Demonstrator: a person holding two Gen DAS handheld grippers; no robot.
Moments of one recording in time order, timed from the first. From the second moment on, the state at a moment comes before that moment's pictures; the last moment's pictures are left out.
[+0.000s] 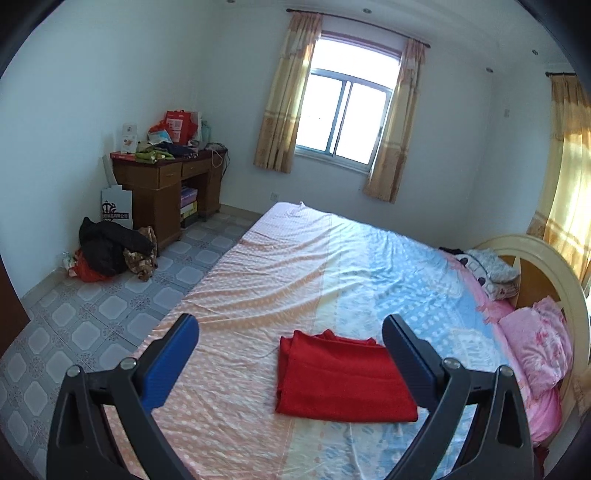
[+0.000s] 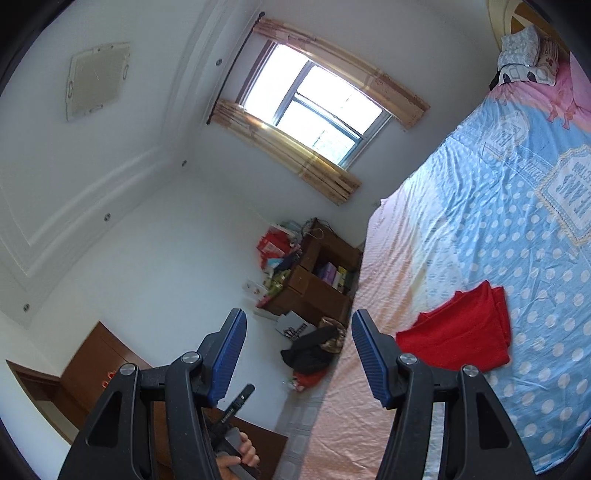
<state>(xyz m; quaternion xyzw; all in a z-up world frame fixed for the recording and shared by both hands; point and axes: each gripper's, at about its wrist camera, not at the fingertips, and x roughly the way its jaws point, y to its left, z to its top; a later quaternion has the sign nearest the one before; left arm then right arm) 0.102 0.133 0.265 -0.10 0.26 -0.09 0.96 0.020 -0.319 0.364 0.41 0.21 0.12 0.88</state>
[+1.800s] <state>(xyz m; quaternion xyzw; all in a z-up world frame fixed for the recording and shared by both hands) 0.305 0.049 -0.068 -0.13 0.52 -0.10 0.84 0.297 -0.240 -0.073 0.09 0.49 -0.02 0.86</state>
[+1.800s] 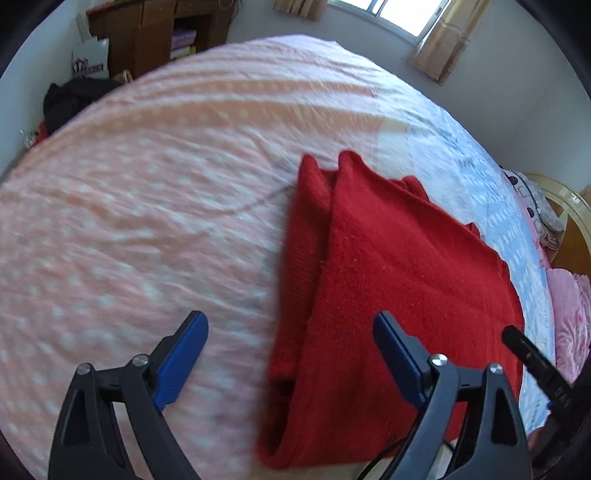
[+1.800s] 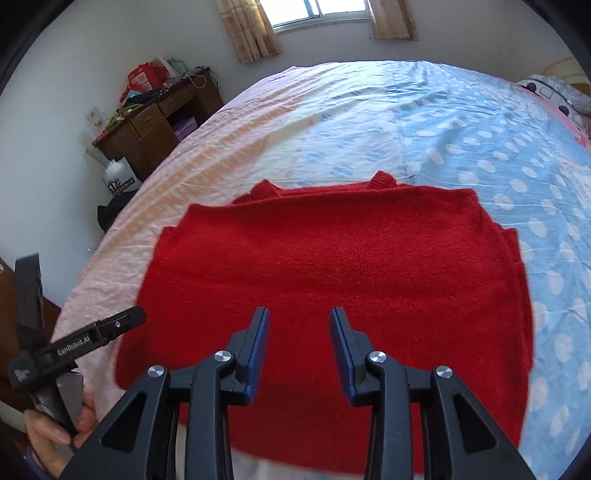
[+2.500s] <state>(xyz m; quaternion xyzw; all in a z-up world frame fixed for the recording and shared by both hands) 0.296 -0.002 -0.041 -0.14 0.45 -0.15 0.87 0.238 -0.272 -0.093 0.20 0.43 0.04 0.88</state>
